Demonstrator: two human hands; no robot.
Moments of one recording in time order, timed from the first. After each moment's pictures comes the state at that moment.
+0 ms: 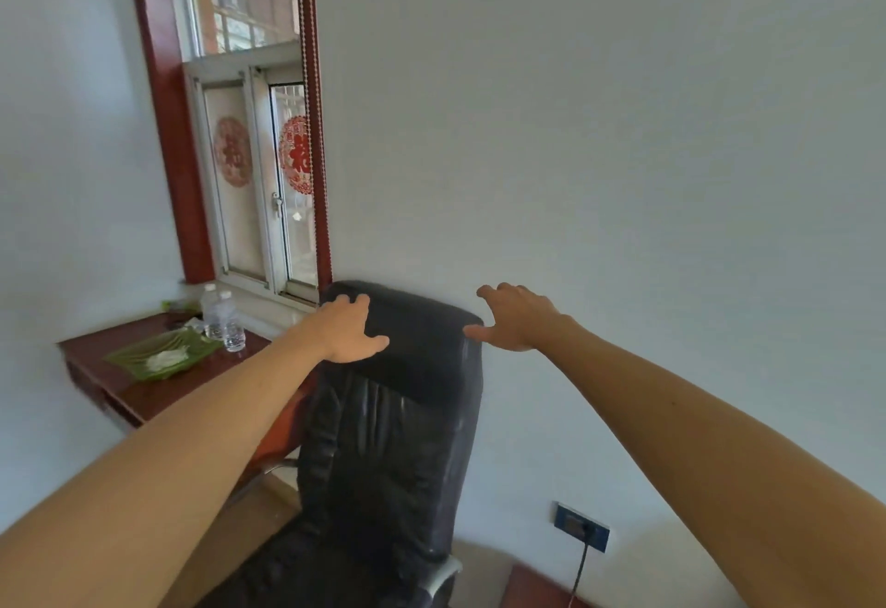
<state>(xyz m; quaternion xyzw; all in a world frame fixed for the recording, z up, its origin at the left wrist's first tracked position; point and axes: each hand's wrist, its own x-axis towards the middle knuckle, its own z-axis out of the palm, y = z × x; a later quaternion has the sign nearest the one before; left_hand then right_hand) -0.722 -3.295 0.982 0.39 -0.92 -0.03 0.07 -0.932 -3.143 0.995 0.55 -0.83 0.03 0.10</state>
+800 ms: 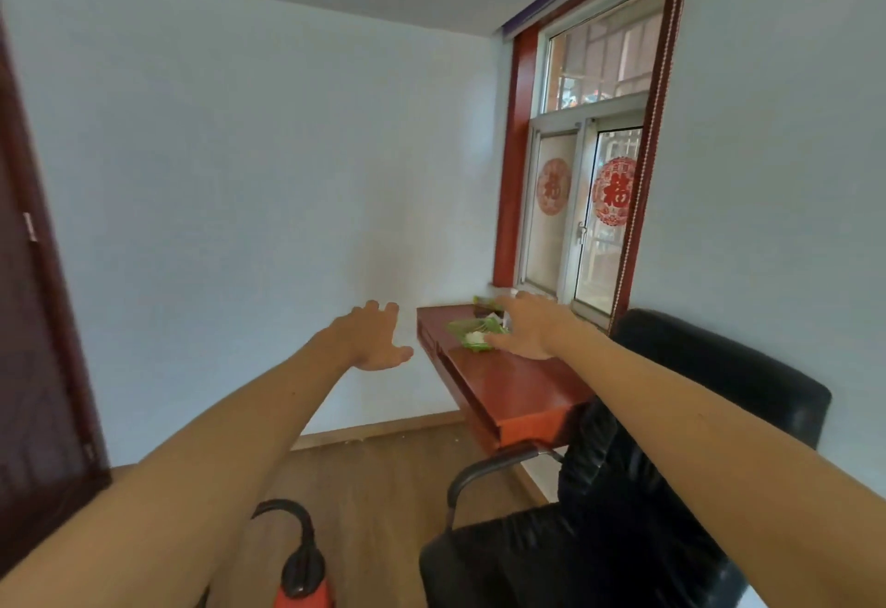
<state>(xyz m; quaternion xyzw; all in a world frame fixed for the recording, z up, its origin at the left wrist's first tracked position) -0.298 -3.194 1.006 0.65 -0.76 0.03 0.04 -0.548 -3.212 1.024 0.79 -0.61 0.04 0.09</state>
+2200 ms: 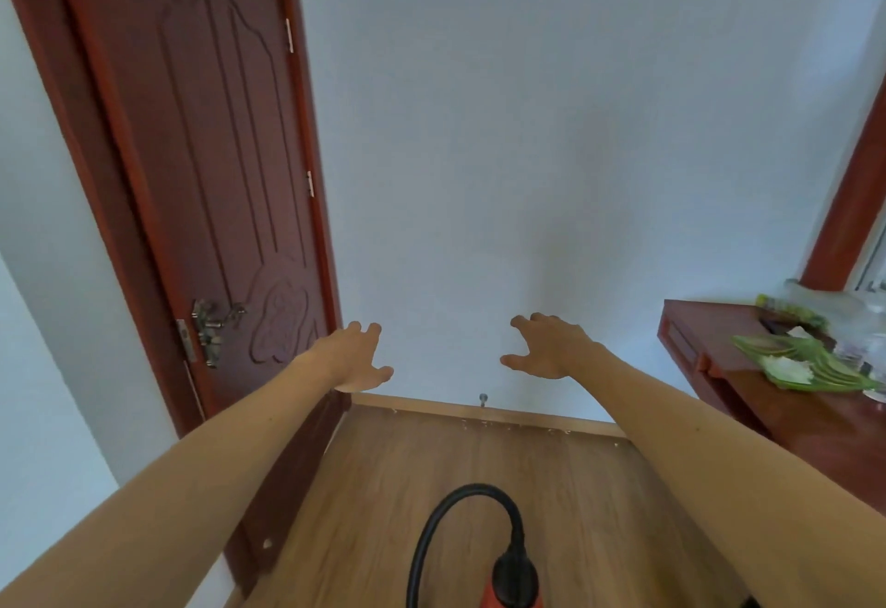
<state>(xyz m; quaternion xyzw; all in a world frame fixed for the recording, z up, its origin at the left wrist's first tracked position) 0.162 -3.289 0.928 0.83 -0.56 -0.03 -0.04 -0.079 -3.454 0.919 0.90 -0.43 -0.01 0.02</state>
